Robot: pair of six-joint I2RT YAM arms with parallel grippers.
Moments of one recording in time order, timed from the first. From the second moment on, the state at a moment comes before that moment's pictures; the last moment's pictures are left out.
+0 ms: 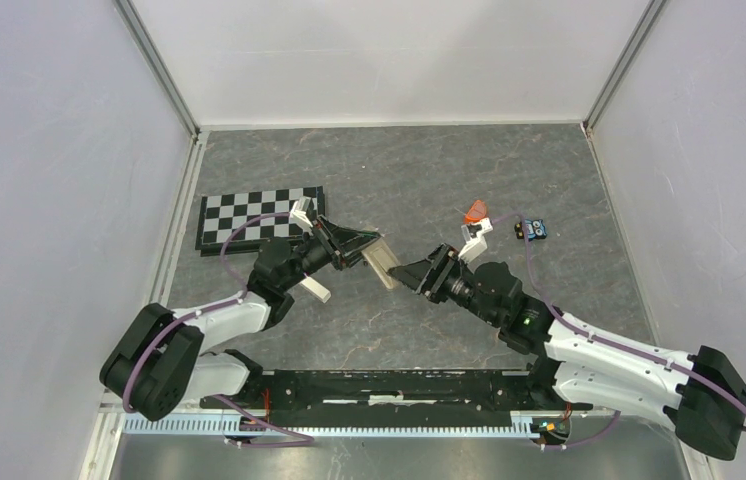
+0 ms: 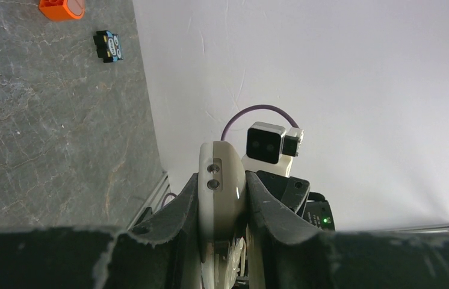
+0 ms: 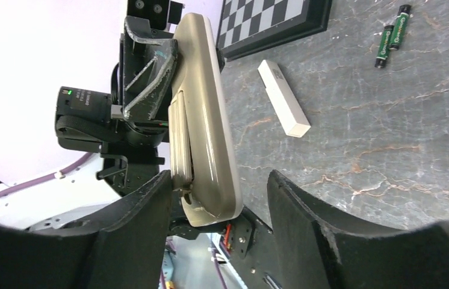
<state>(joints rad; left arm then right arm) -0.54 1.25 0.36 0.99 0.42 -1.50 0.96 0.90 0.45 0.26 0.13 1.13</state>
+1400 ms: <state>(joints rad) -0.51 1.18 0.42 0.85 0.51 -1.34 0.89 1.09 0.55 0.37 -0.01 1.08</state>
